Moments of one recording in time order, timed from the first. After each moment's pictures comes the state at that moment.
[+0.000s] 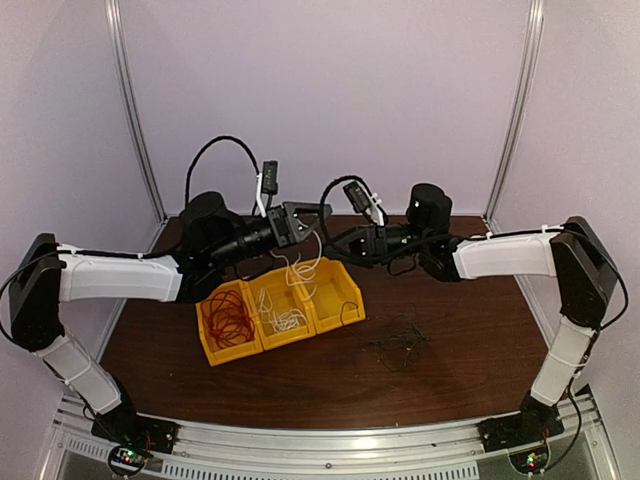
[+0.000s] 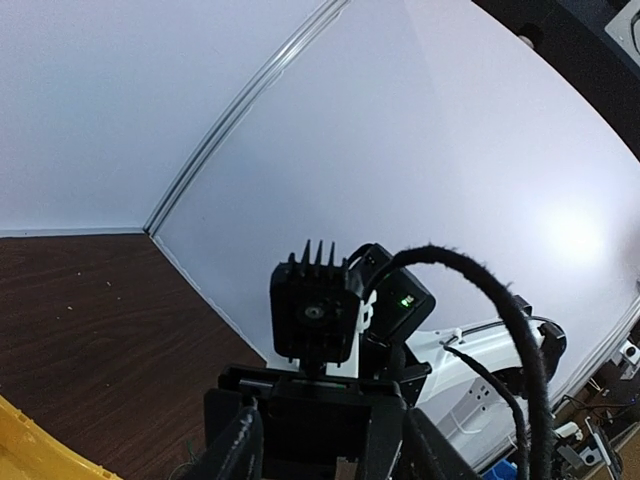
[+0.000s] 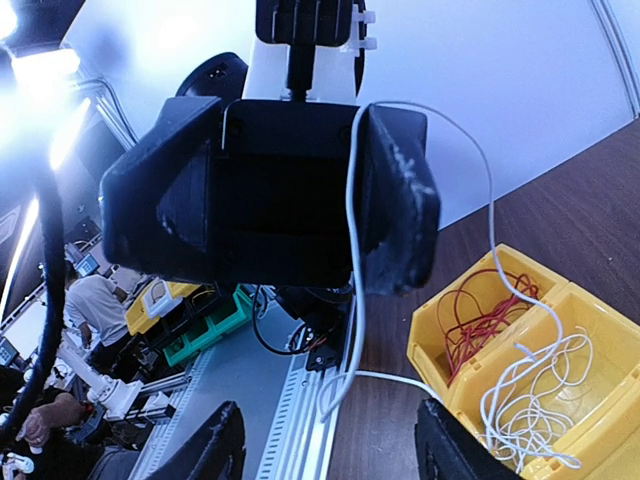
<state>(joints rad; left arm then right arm) -0.81 1.57 0.97 0.81 0.39 -0.80 0.65 1.77 1.13 0.68 -1.13 0.64</state>
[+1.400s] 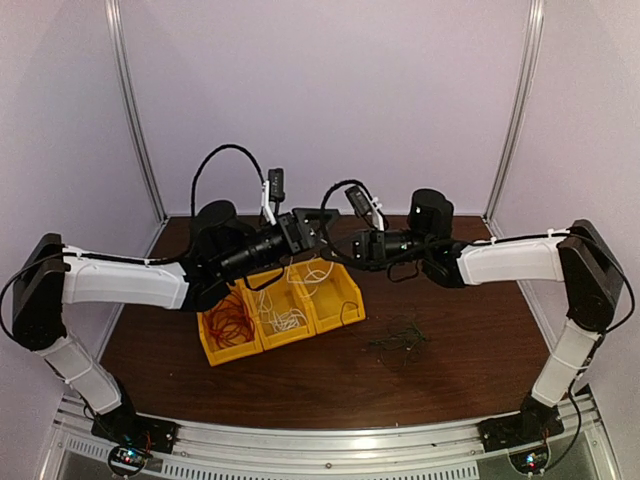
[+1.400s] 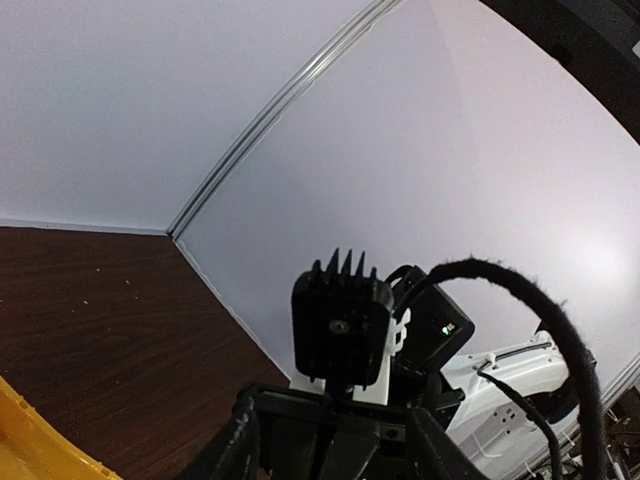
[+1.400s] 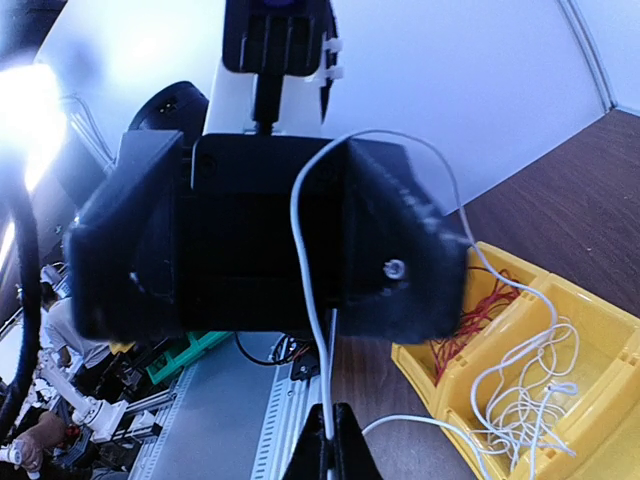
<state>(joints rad) -0.88 1.61 0.97 0.83 0.22 -0.81 0.68 1.74 1.08 0.70 -1.02 0.66</state>
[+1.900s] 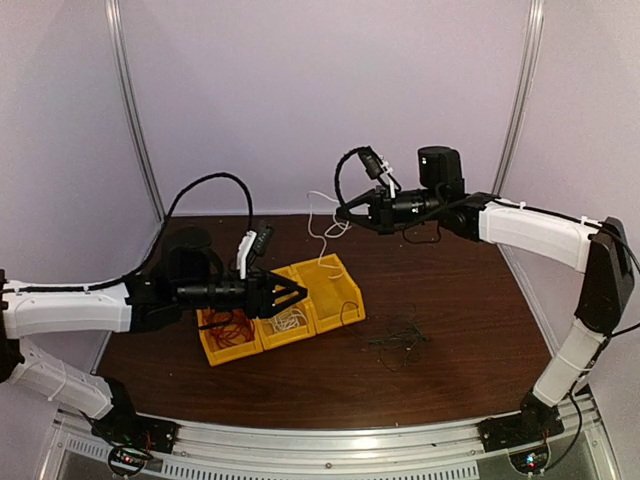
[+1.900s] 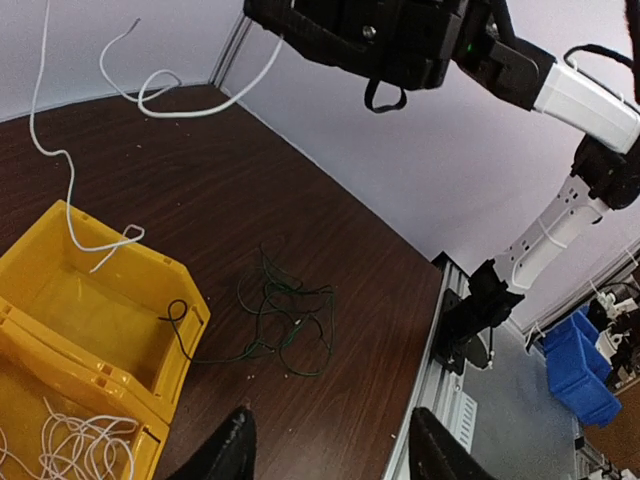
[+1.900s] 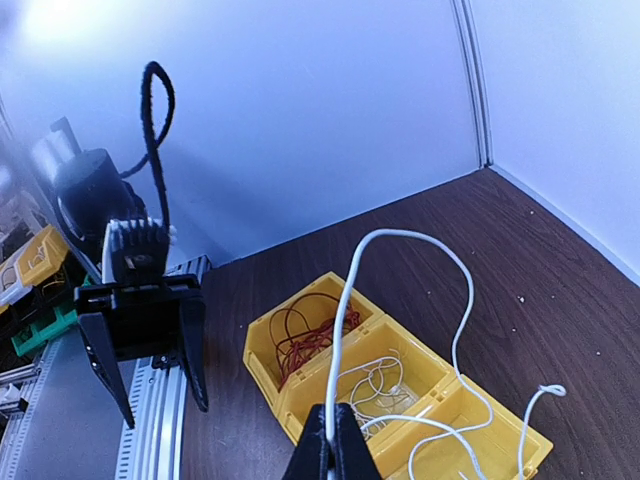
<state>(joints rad) -0.89 1.27 0.75 0.29 0.38 -0.48 0.58 1.66 1.36 0.07 -0.85 0.11</state>
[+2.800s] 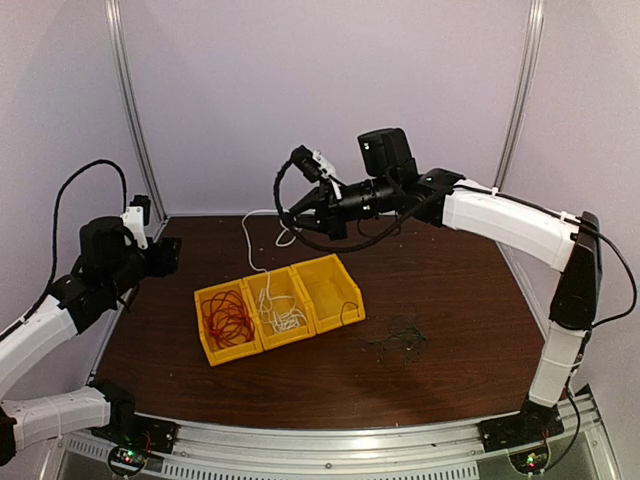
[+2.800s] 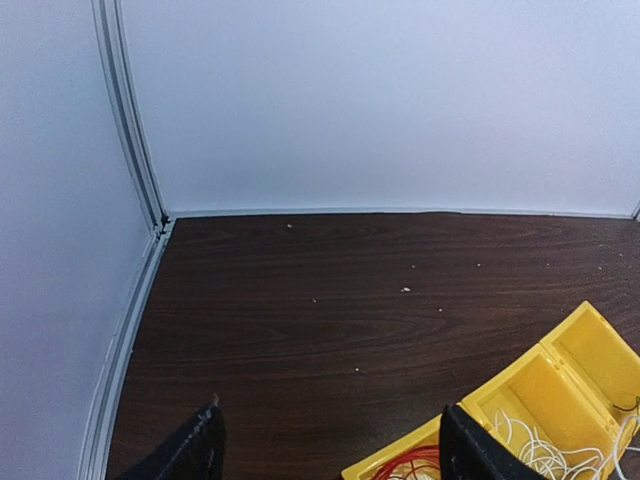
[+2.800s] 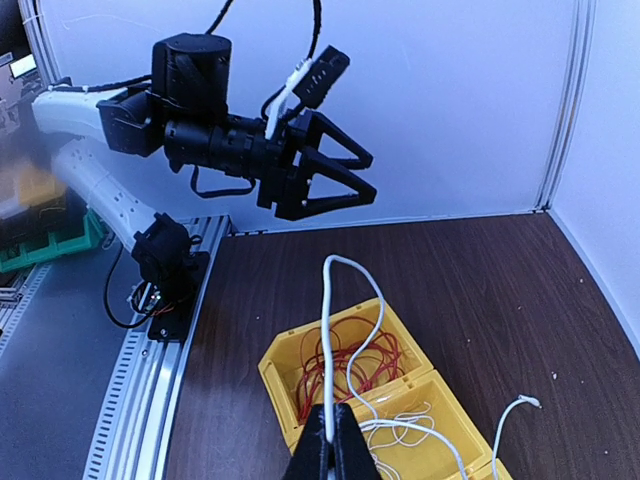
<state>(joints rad) -0.37 0.83 0.67 -0.15 -0.24 -0.14 0.81 1.83 1.76 -0.28 -0.74 -0.18</state>
